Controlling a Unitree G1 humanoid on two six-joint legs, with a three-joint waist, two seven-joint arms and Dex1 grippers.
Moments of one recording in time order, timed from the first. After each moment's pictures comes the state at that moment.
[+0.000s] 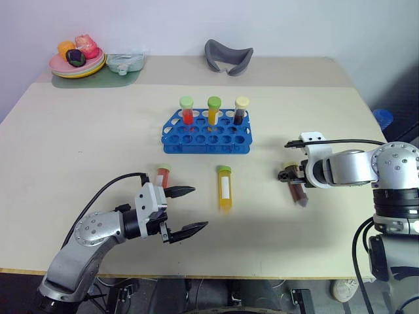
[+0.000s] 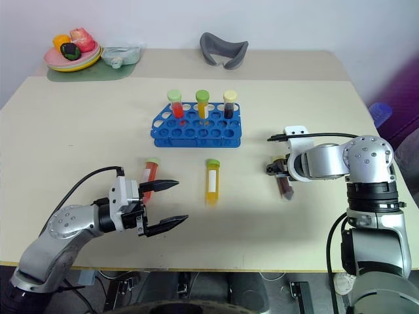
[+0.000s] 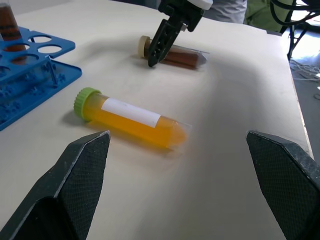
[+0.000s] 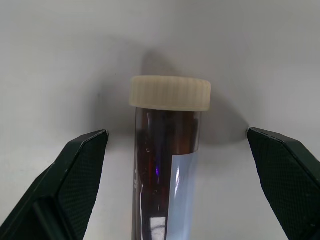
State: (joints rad) left arm 0.08 0.62 -0.06 -0.52 -0.46 0.27 -0.91; right arm -0.68 -0.70 -0.09 0.09 1.51 1.61 -0.83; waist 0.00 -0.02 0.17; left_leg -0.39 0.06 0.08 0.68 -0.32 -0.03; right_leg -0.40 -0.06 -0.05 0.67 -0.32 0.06
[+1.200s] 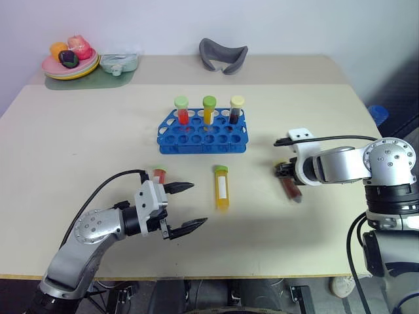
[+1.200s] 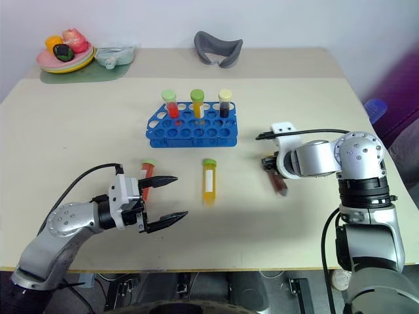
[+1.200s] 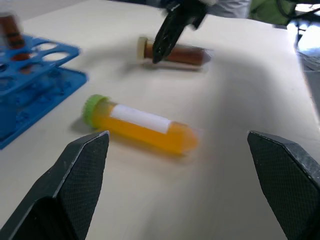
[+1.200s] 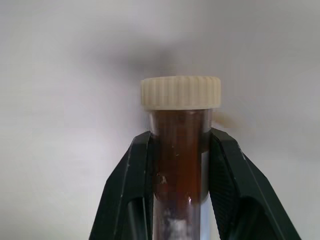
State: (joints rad) left arm 0.06 0.62 -0.01 -0.51 -0.45 0.29 -0.87; right arm -0.76 -0.71 0.01 -0.15 1.48 1.57 -0.57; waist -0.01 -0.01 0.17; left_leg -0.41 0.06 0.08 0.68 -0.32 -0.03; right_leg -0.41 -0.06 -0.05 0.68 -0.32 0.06
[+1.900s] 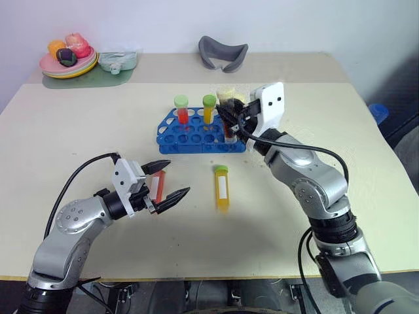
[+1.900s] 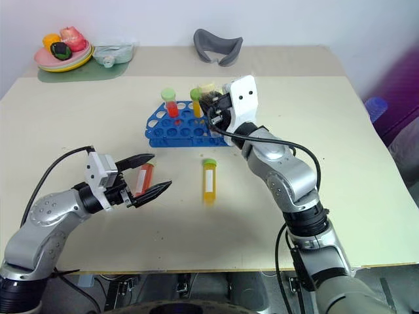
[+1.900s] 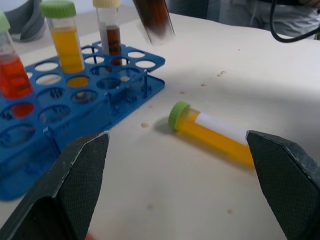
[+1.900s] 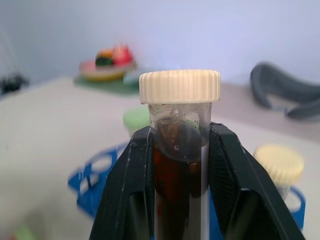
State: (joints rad) left arm 0.04 0.60 0.10 -0.48 -0.51 0.33 -0.79; right arm -0.61 -0.32 0.14 -0.29 0.53 0.55 0.09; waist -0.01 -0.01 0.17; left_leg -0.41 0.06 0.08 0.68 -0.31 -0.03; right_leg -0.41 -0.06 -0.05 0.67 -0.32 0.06
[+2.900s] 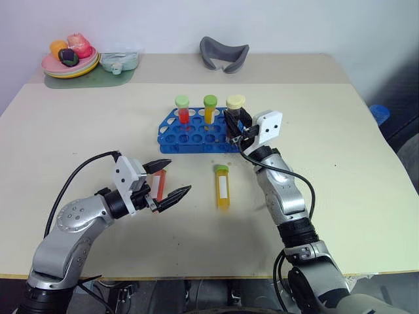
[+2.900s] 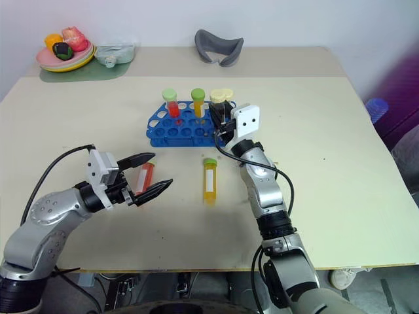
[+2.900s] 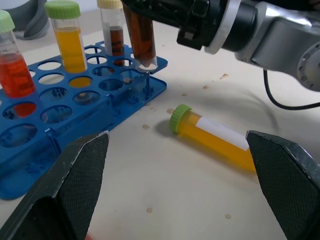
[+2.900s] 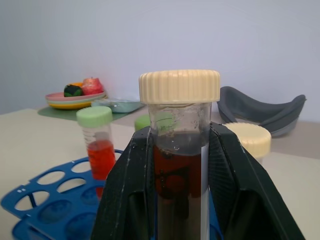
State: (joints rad) left arm 0.01 0.61 0.10 -0.50 -0.53 0.39 -0.76; right arm -0.52 -0.08 0.07 0.25 0.20 -0.18 0.29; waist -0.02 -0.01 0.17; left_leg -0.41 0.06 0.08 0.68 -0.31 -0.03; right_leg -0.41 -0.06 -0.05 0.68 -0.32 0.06
